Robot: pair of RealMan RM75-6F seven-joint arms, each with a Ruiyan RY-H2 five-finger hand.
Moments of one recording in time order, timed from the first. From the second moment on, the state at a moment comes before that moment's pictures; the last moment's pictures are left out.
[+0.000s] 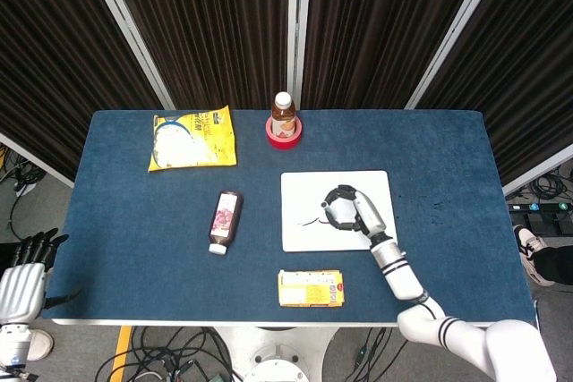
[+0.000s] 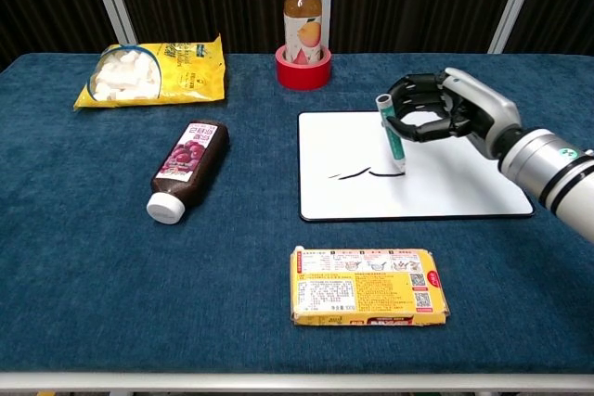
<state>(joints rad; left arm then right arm) -0.01 -1.29 -0.02 -1.41 1.46 1.47 -0.10 0.64 -1.86 0.17 -0.91 -1.43 1.04 0.89</state>
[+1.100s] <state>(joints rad) 0.00 -1.29 -0.02 -1.41 1.45 1.47 -0.11 0.70 -1.91 0.20 -0.92 -1.42 0.98 0.86</state>
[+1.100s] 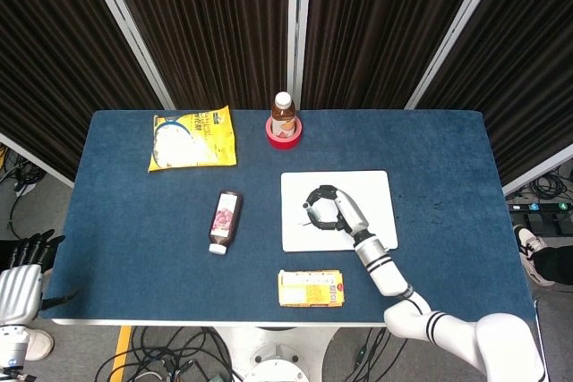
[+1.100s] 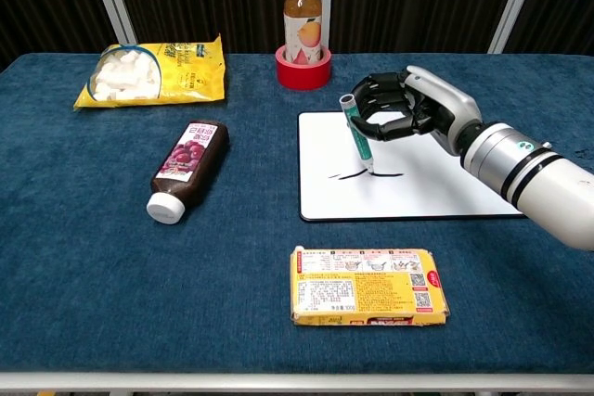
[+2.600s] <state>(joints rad) -0.01 -1.28 -0.01 -1.45 1.47 1.47 -0.08 0.58 -1.51 0.04 -0.99 -1.46 1.02 -0.22</state>
